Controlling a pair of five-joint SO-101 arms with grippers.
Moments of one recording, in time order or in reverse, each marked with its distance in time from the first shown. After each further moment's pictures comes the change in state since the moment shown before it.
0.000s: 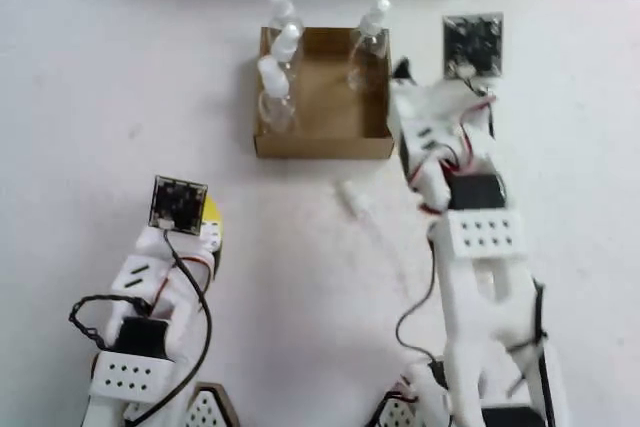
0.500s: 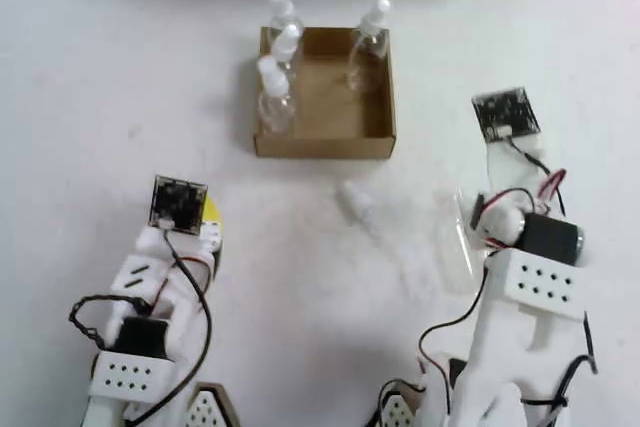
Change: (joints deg) left arm 0.0 0.0 0.0 0.0 0.0; right arm 20.5 -10.0 3.4 44.7 30.2
